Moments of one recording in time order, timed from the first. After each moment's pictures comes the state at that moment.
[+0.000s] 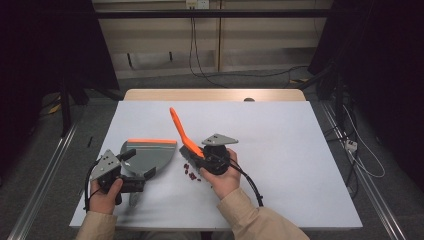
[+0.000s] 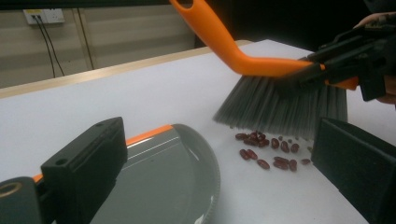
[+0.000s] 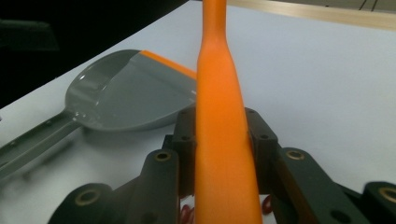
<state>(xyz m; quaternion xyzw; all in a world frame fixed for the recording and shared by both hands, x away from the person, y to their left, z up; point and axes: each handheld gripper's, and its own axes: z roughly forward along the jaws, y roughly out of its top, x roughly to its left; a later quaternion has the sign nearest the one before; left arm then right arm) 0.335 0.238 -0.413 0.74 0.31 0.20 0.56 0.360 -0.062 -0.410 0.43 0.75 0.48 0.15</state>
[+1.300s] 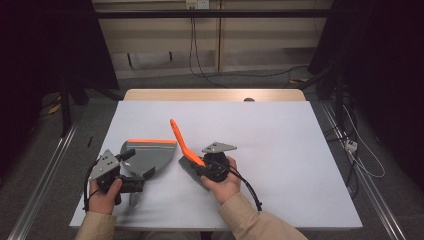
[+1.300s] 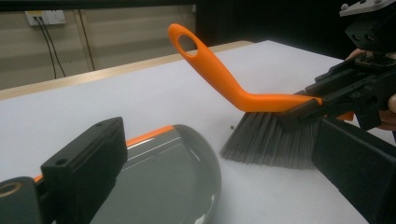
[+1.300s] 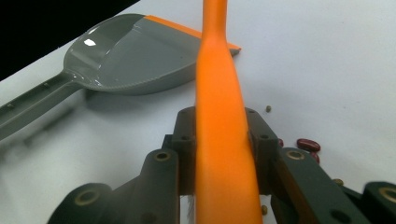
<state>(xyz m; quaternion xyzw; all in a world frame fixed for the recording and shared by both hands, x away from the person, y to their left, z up) 0.334 0.239 -0.412 0.74 0.31 0.21 0.56 0.356 -0.066 -0.437 0.43 0.76 0.46 0.11</state>
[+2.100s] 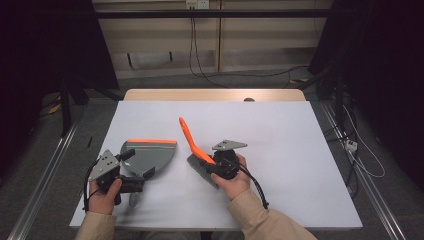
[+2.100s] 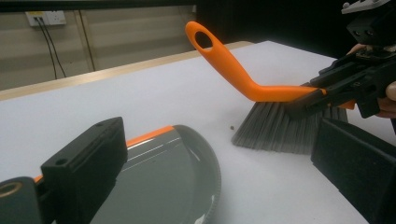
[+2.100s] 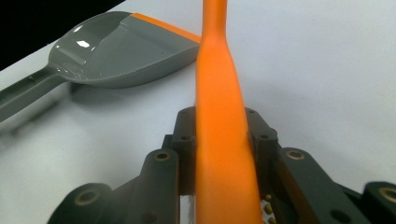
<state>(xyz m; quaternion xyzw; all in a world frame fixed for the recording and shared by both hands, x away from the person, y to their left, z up) 0.333 0.240 -0.412 0.74 0.31 0.21 0.56 0.361 -0.092 -0.437 0.44 0.76 0.46 0.11</state>
